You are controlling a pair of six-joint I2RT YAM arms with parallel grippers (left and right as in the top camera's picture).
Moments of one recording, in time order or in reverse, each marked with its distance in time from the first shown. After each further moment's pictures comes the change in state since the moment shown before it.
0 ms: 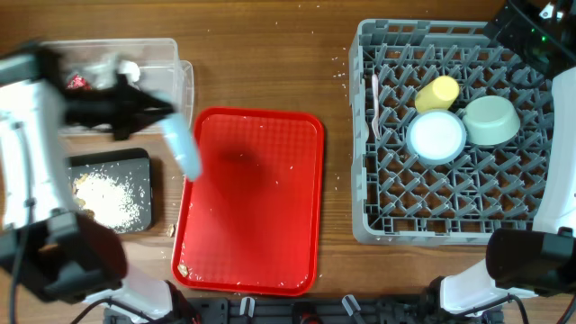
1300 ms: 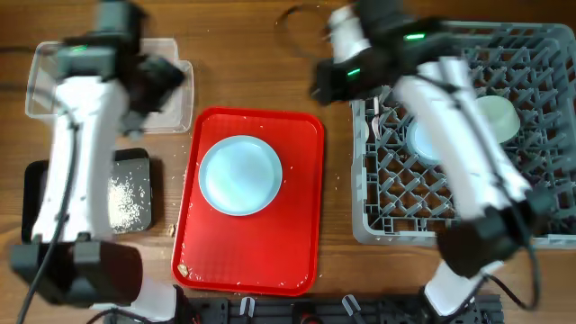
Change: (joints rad) left arm -0.241 -0.066 0.039 0.200 -0.965 -0.859; right arm 0.634 0.155 -0.015 -0.156 -0.397 -0.224
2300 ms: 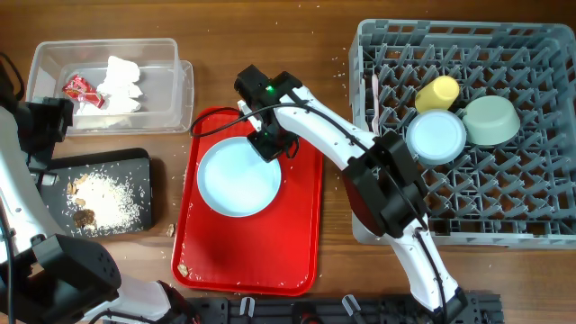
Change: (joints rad) left arm 0.488 0.001 0.000 -0.122 -0.016 -0.005; right arm 0.272 0.456 -0.010 0.130 0.162 -0.128
